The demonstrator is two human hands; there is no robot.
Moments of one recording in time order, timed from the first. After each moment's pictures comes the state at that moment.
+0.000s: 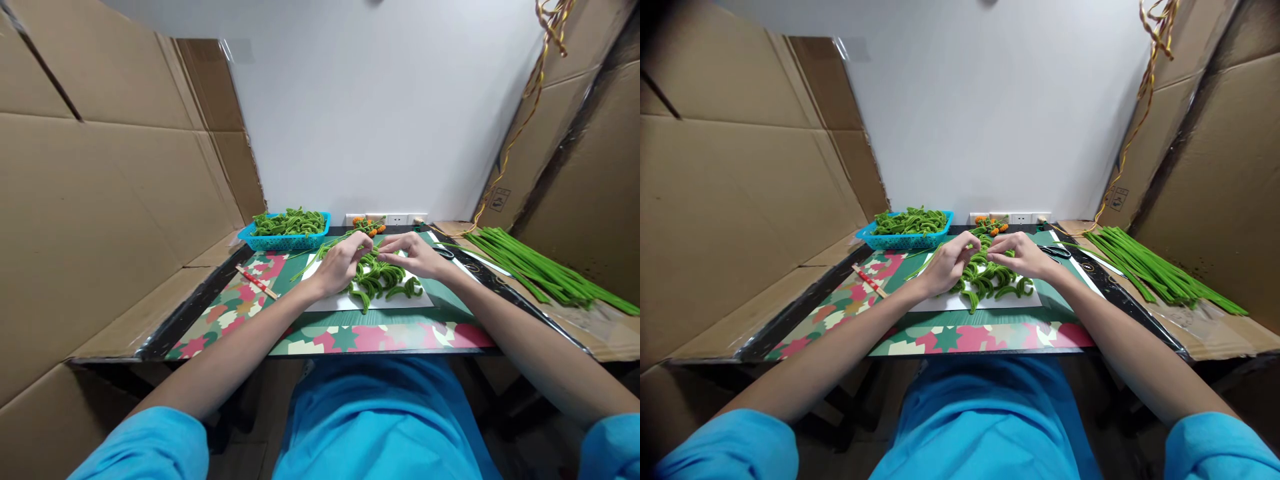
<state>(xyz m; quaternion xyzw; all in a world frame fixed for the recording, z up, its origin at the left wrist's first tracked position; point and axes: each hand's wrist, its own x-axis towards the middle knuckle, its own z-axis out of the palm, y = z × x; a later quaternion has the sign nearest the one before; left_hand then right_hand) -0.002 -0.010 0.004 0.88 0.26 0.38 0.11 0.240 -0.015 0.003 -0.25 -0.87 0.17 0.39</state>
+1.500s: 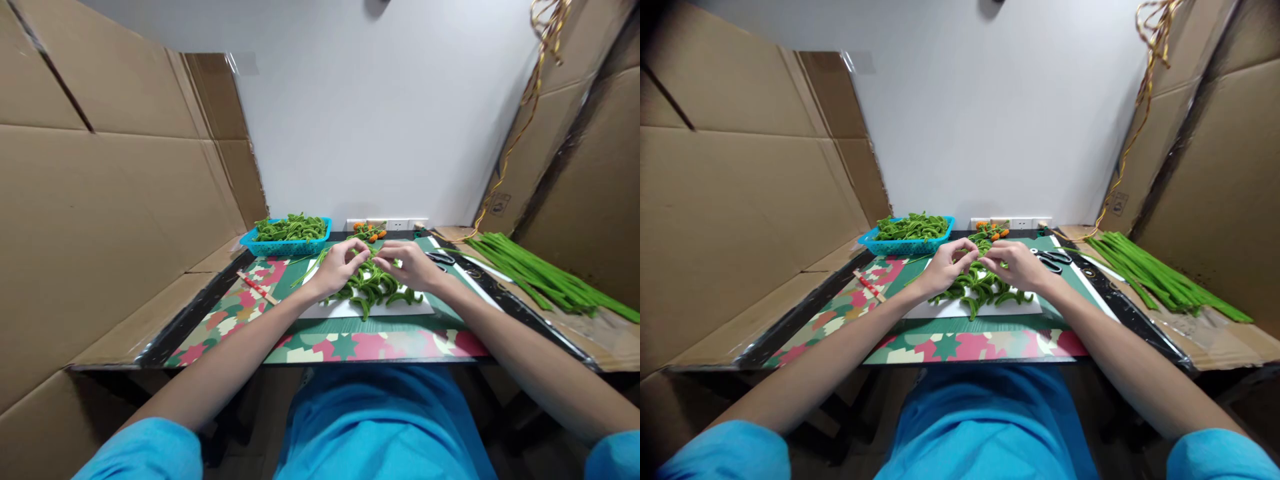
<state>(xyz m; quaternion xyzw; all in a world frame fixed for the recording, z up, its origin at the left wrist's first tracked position) -0.001 -0.001 0.003 0.81 0.30 0.40 0.31 0.227 -0.014 -0.008 -0.25 -0.87 0.00 0.43</state>
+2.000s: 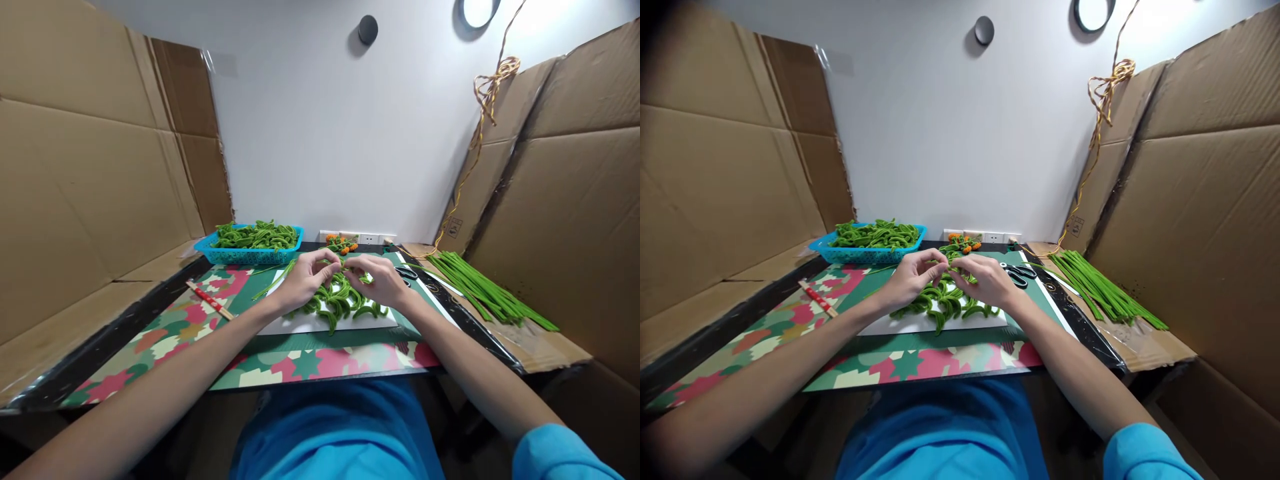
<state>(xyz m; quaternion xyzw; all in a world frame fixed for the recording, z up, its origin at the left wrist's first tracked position) -0.003 0.000 0.010 0.79 0.23 0.44 0.37 0.223 -0.016 -0.007 -0.21 -0.85 -0.12 0.47</state>
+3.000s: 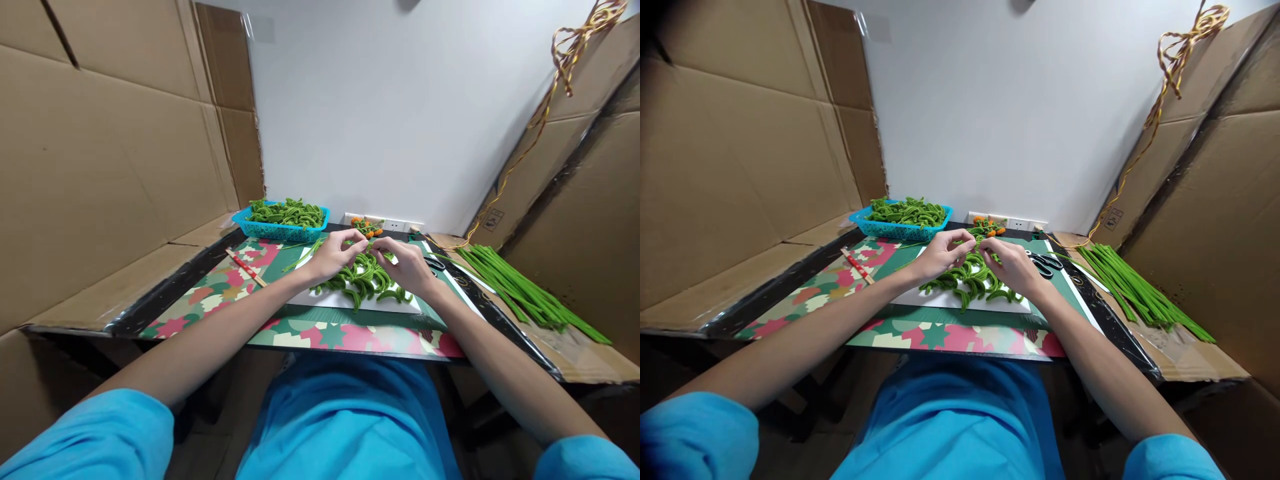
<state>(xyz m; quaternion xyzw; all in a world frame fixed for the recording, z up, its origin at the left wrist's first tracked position) 0.002 -0.001 0.005 0.76 0.27 0.44 0.40 0.222 -0.024 -0.010 -0.26 -0.85 -0.09 0.46</state>
